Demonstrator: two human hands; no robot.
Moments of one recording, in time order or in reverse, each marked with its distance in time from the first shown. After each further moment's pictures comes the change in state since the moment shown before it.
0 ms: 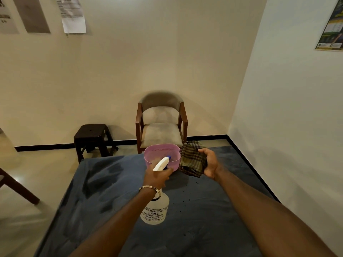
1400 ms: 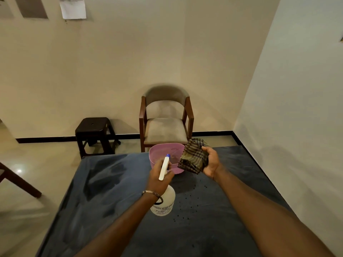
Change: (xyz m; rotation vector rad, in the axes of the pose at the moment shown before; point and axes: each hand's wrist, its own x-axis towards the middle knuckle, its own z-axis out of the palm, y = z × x) left_hand 0.057 -0.041 -0.011 0.034 -0.012 0.288; right_hand 0.073 0.008 0.022 0.176 0.065 0.011
